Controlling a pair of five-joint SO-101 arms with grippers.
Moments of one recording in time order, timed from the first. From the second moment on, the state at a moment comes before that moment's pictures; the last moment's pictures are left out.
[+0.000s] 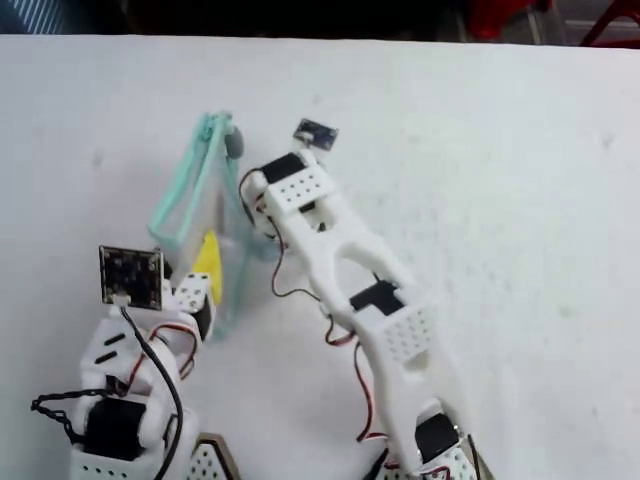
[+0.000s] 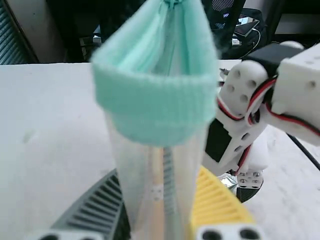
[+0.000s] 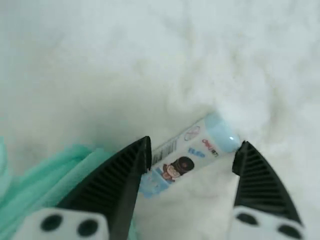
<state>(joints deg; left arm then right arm) 2.9 -104.0 81.4 51.2 5.1 -34.6 41.3 -24.8 74.1 -49.2</state>
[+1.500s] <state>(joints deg) 16.3 -104.0 81.5 40.4 2.4 -12.7 45.2 -33.1 84.1 -23.2</state>
